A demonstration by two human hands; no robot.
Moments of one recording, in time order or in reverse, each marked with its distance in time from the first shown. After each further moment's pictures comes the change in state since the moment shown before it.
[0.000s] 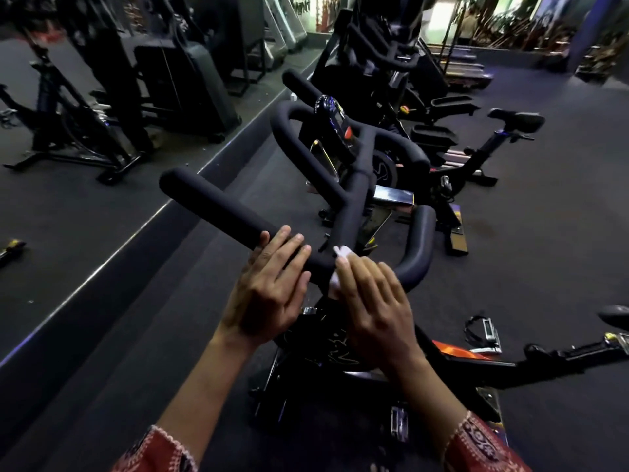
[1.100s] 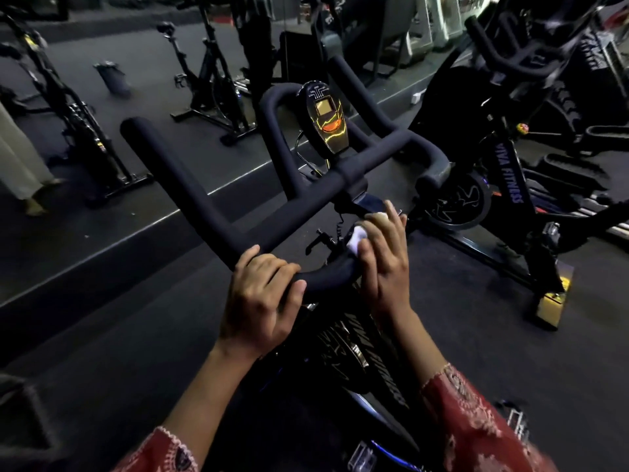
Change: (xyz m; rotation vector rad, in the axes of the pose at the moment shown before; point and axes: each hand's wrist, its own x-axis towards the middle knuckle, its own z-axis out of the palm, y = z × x) left_hand 0.030 0.141 0.080 0.324 0.053 -0.399; right_hand 0.012 0.165 0.066 0.948 0.052 0.209
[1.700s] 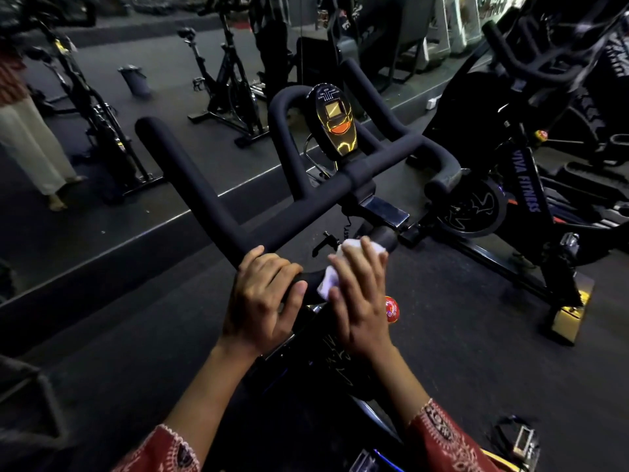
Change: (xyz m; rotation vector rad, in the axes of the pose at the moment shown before) left_hand -0.001 -0.002 0.002 0.027 0.005 0.003; right_hand -0.039 -0.020 0.011 0.027 -0.084 -0.188
